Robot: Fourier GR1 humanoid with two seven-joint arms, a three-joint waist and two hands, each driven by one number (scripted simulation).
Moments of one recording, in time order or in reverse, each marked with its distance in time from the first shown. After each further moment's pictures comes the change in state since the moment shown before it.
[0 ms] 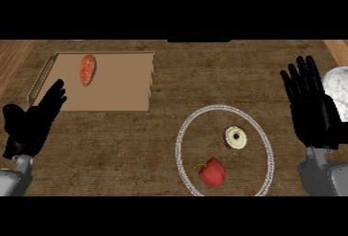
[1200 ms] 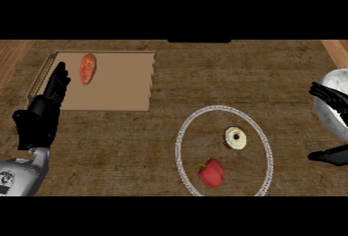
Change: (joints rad) left arm -0.069 -0.096 -0.009 -0.077 -0.175 0.137 -0.062; right arm 0.013 -0.400 -0.055 0.454 0.323 0.604 -0.616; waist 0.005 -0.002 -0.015
